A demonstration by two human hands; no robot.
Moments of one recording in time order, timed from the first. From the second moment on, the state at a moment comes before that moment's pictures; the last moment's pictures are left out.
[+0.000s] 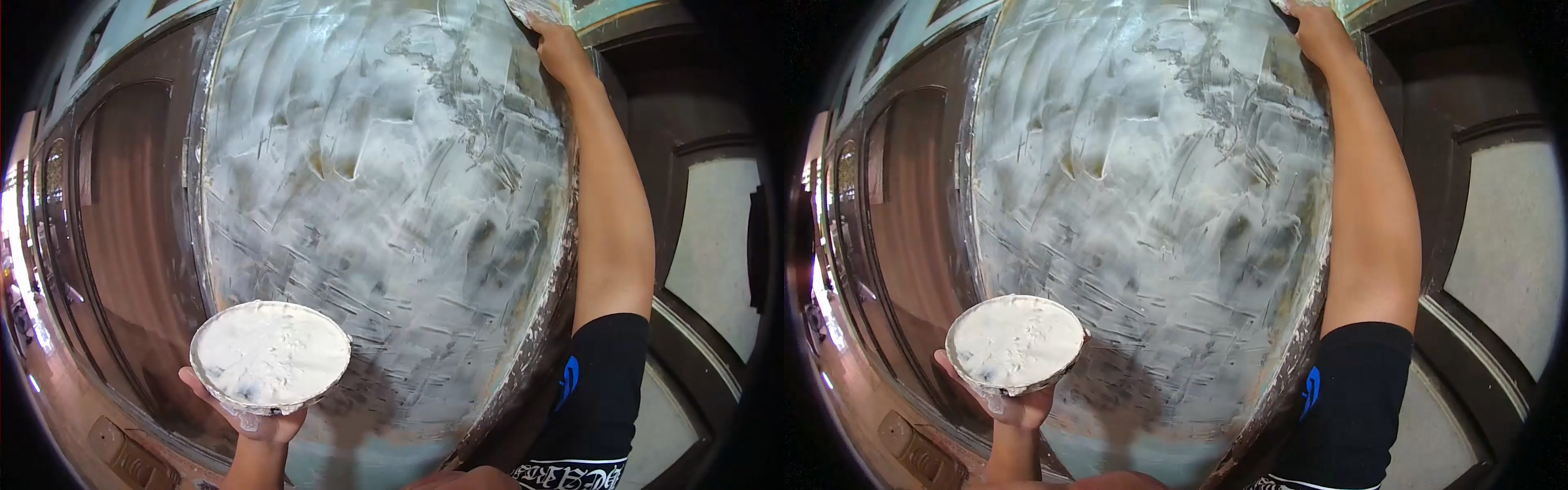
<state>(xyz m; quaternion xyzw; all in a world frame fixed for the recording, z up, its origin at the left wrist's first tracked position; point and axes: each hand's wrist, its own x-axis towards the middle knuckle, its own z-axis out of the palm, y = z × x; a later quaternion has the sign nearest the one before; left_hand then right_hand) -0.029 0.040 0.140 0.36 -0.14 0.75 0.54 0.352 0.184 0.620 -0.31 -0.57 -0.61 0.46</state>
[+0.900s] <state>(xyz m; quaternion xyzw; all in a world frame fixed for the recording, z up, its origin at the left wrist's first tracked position) -0.036 0.056 0.133 0.35 -0.15 0.74 0.56 0.349 0.148 0.592 -0.30 -0.58 -0.60 0.47</state>
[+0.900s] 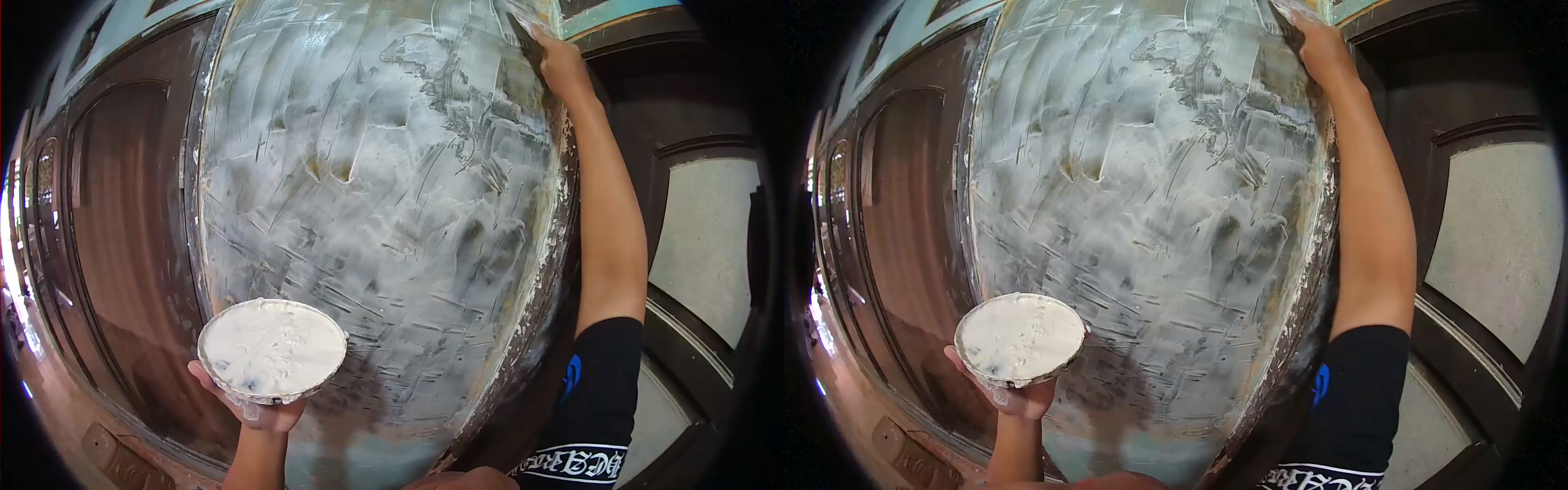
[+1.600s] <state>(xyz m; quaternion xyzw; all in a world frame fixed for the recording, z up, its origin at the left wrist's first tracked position) -0.053 0.049 0.112 0.36 -0.15 0.74 0.55 0.343 0.153 0.517 -0.40 -0.64 -0.51 0.41</state>
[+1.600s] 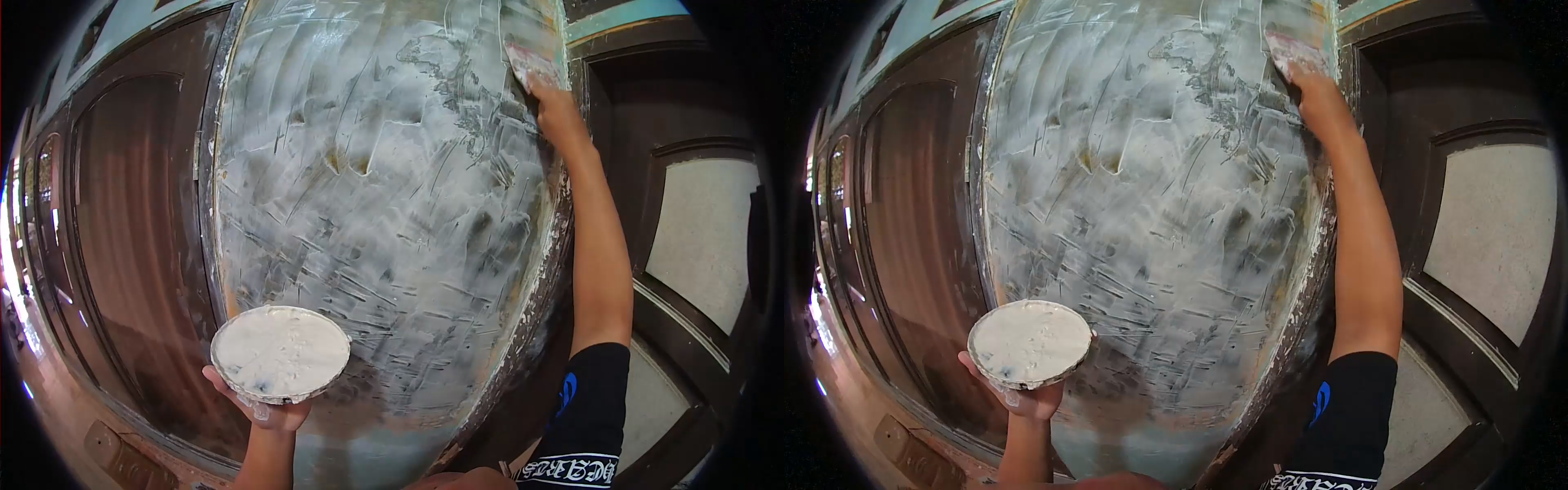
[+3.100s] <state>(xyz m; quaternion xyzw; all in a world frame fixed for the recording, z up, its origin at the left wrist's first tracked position) -0.048 0.031 0.010 0.38 -0.16 0.70 0.58 0.329 0.137 0.359 -0.38 -0.62 -0.55 0.41</state>
